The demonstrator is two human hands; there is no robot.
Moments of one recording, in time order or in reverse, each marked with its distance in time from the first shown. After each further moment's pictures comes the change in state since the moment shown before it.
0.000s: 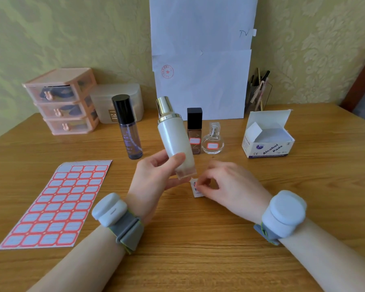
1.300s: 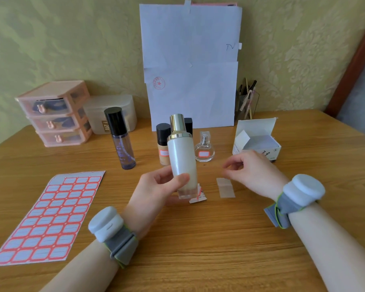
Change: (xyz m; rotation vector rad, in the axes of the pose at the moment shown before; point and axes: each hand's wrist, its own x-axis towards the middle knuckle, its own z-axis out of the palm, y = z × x) left_hand -0.007 -0.001 0.008 0.062 -0.140 -0.077; right_hand 0.002 0.053 -0.040 0.171 0.049 0.386
